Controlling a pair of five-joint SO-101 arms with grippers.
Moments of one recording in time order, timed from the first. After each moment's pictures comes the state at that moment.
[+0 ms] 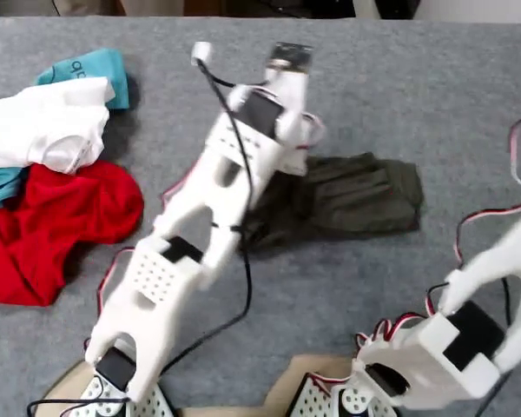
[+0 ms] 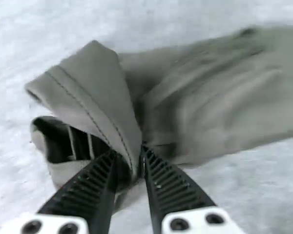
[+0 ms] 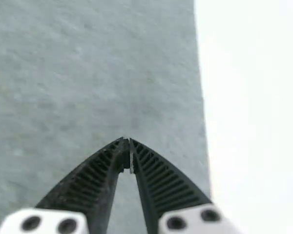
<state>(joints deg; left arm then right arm) 33.0 43.0 -66.9 96.5 10.7 46.3 2.2 -9.1 55.7 42.0</state>
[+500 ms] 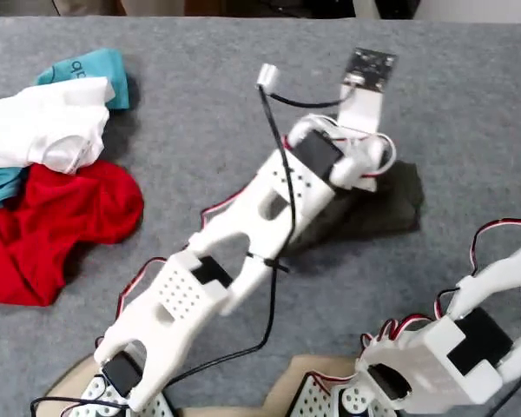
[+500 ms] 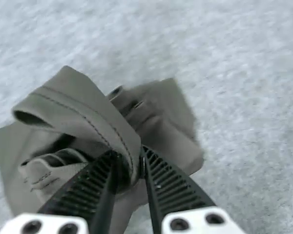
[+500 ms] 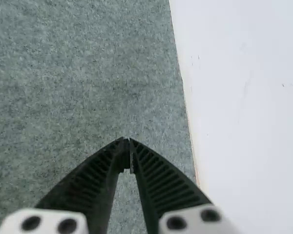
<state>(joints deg) 43.9 46.7 -67.3 74.1 12.6 50.3 2.2 -10.2 55.7 43.1</state>
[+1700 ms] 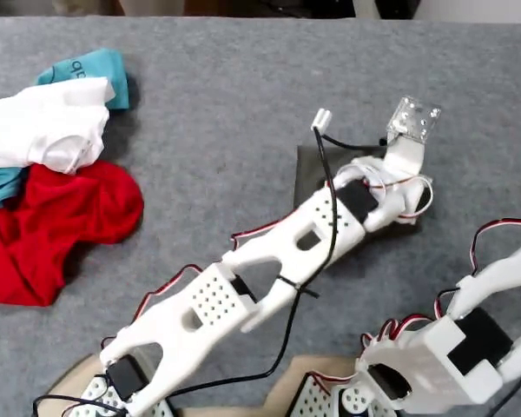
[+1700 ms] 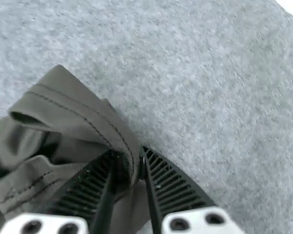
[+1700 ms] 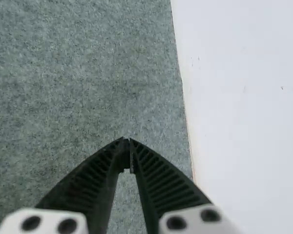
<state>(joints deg) 50.9 59.9 -67.3 49.8 12.6 50.3 2.2 -10.2 55.7 44.5</state>
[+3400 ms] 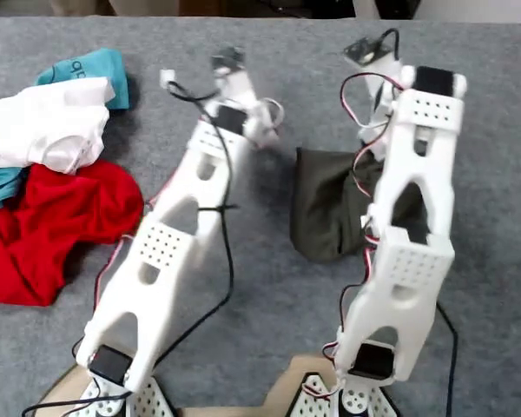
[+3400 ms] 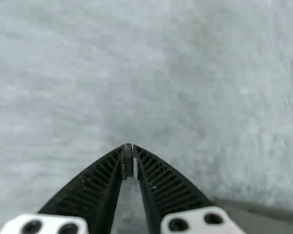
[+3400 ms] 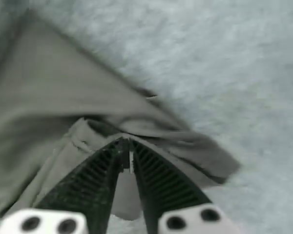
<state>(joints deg) 18.5 69.7 -78.2 70.8 27.7 8.1 39.4 -44.1 94.4 33.3</state>
